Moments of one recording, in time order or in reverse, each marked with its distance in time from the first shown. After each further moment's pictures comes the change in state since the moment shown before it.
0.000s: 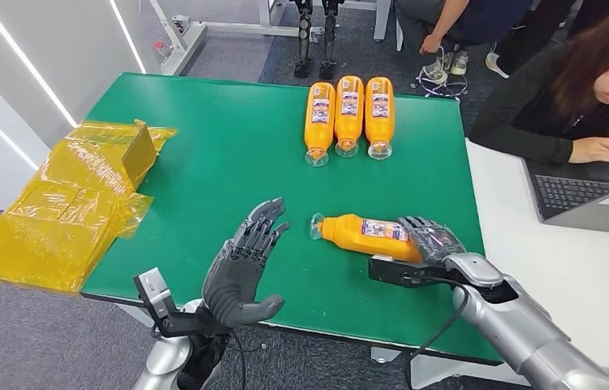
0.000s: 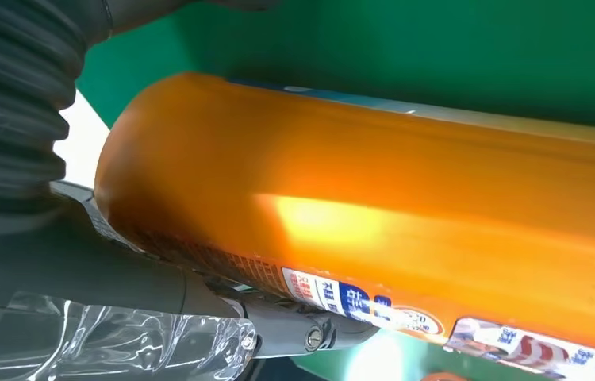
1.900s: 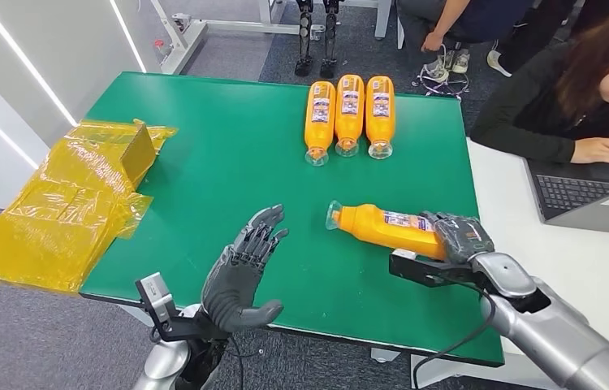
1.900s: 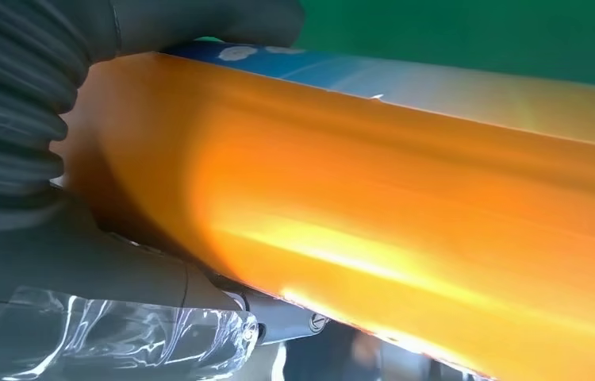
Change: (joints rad) left arm 0.022 0.013 0.000 0.002 -0.008 0.002 0.003; right arm 0.019 -0.187 0.087 -0.255 0.001 -0.222 0.136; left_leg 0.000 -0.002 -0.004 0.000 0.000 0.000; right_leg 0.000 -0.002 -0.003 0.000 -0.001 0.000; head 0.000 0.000
